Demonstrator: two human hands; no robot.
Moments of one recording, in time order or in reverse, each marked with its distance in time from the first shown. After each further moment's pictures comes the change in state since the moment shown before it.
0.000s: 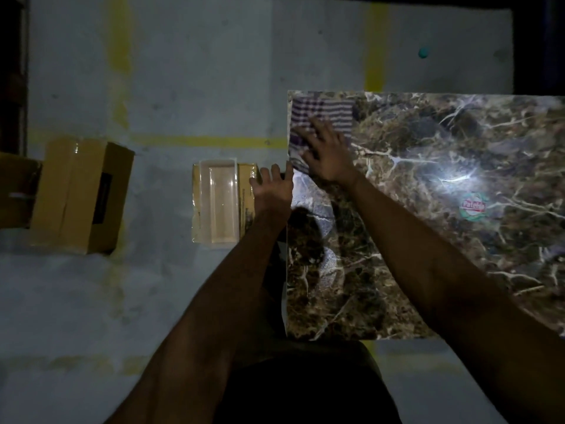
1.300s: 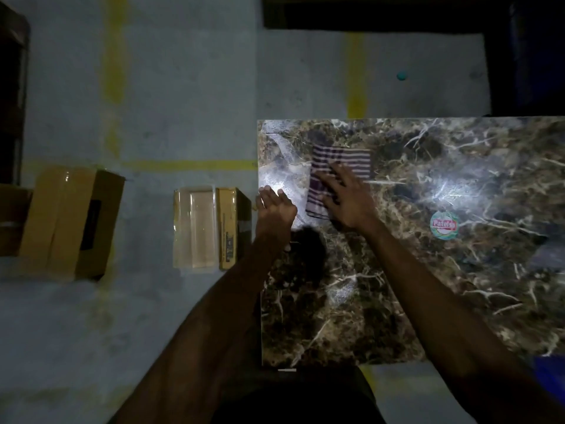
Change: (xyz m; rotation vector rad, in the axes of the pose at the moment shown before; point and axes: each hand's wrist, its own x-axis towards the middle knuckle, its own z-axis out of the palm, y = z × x) left_hand 0.017 0.071 -0.017 0.012 -0.158 -0.104; right_hand -0.085 0.086 -0.032 -0.037 0.010 0.061
